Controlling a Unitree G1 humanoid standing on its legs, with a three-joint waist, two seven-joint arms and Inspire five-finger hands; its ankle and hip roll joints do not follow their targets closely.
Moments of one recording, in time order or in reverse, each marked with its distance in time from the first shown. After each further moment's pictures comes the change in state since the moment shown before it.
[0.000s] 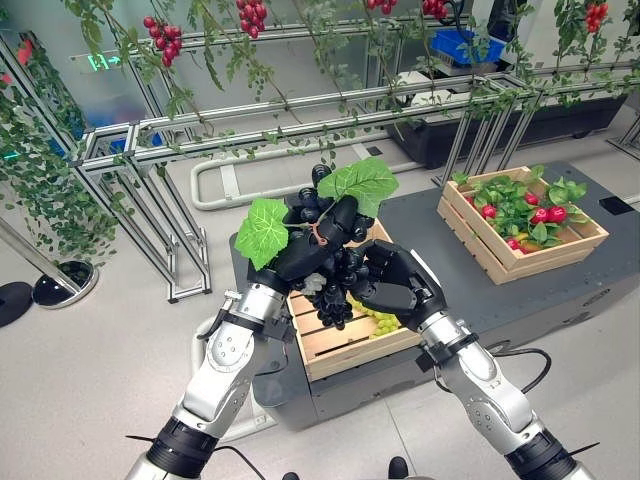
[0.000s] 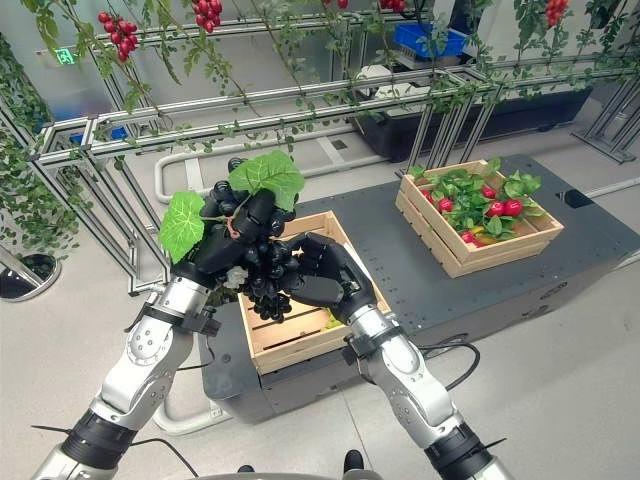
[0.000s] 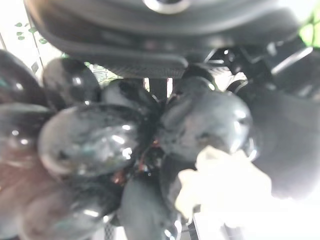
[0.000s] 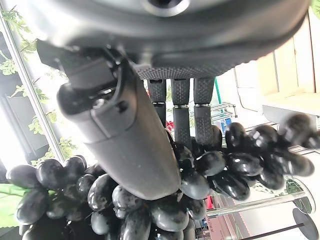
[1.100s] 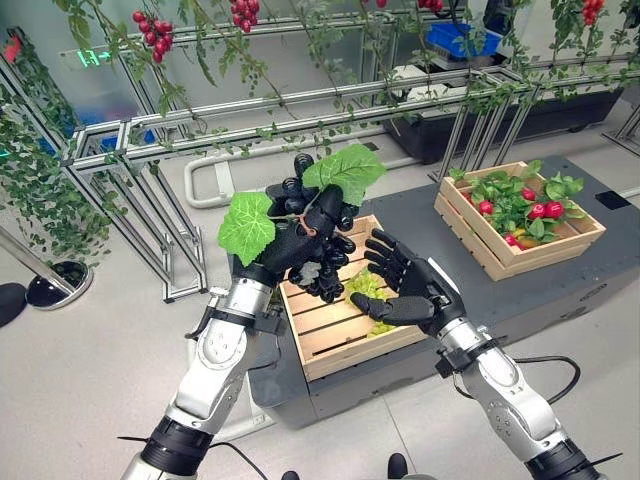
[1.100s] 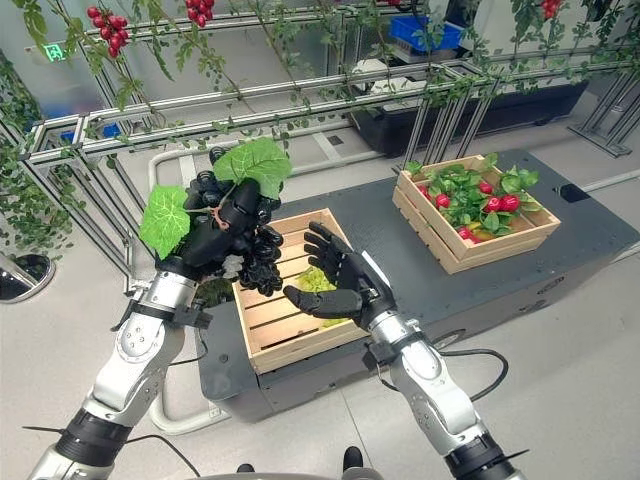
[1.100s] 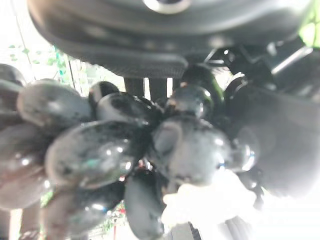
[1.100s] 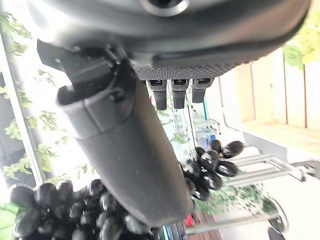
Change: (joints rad) left arm 0.000 0.011 0.060 -0.005 0.066 -0.001 0.051; right arm 0.066 -0.077 -0.089 -0.005 -0.041 0.058 0.077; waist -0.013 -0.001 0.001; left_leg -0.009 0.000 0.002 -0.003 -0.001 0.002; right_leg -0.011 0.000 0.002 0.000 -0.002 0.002
